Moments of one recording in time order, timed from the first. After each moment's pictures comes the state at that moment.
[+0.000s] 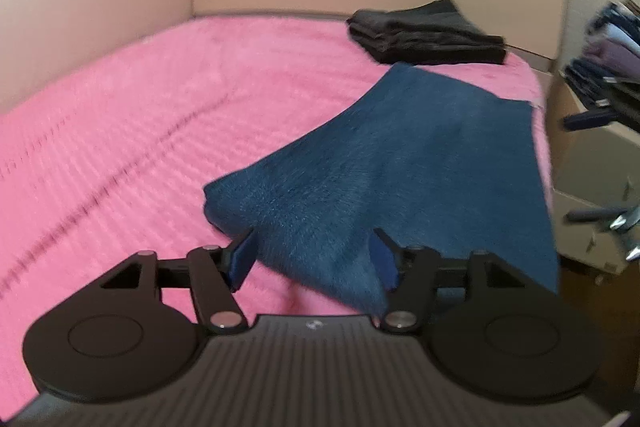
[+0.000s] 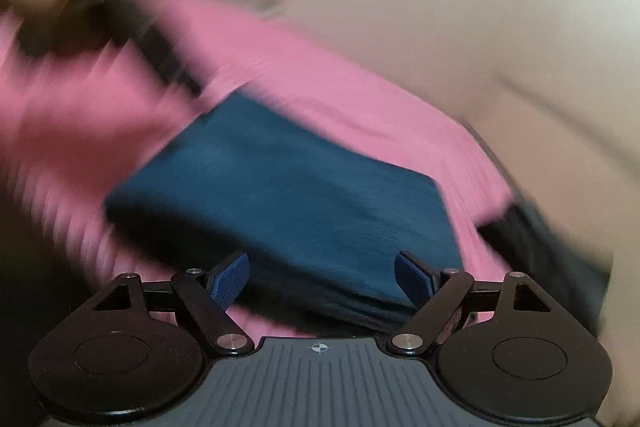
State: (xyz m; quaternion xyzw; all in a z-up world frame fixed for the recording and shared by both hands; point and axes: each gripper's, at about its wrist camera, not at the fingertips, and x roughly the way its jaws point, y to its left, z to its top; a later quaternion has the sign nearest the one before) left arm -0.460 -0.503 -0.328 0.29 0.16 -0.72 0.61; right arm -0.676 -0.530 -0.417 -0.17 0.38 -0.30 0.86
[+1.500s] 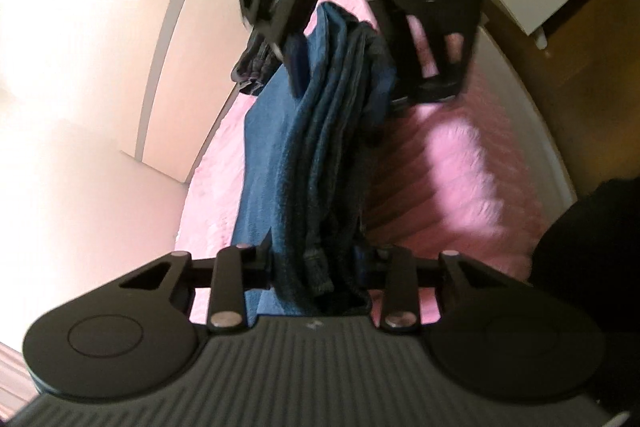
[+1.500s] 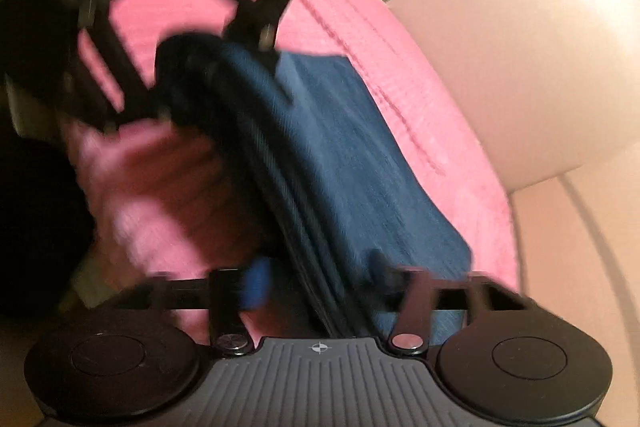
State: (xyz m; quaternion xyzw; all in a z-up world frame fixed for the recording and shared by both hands) left arm -0.630 -0.450 -0.400 0.54 -0.23 -0.63 0.51; right arm -0.631 -0.542 -0.442 -0.30 0.46 -0.23 0.80
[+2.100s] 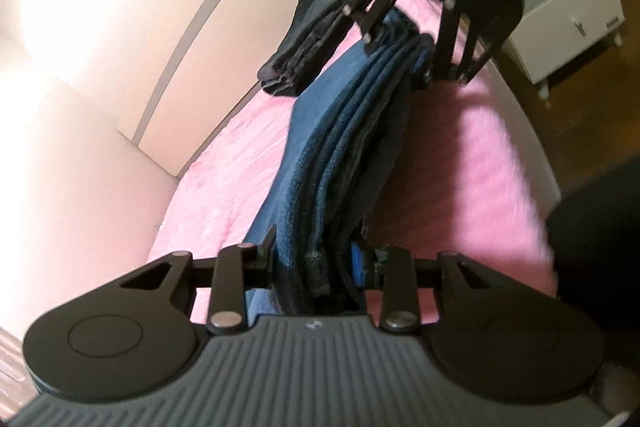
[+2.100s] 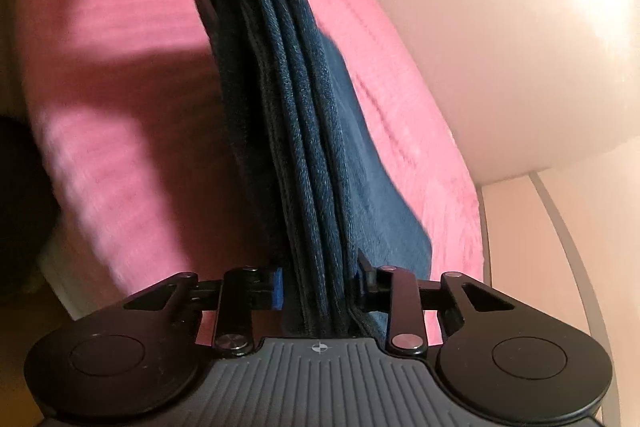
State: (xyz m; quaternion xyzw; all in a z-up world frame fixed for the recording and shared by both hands) left arm -0.534 -0.416 -0.352 0.47 -0.19 -0.68 0.52; right arm -0.603 -0.525 -0.427 -0.32 0.46 -0.26 0.79
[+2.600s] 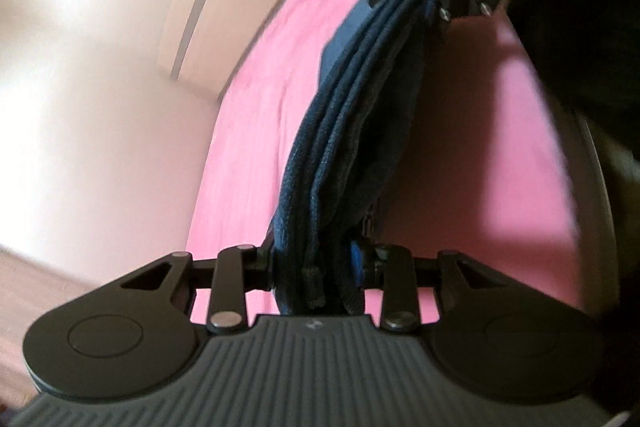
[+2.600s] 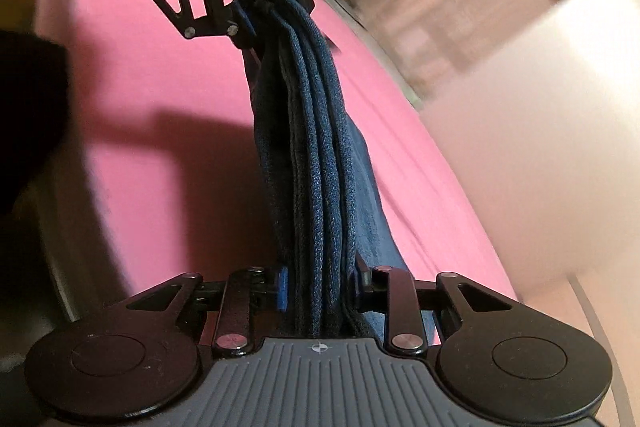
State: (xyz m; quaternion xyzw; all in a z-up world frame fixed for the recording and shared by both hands) left arm -0.407 -0.238 -0.336 0.58 -0.18 -0.56 0.56; right arm -0.457 -0.370 -0.405 -0.34 0.35 -0.13 0.86
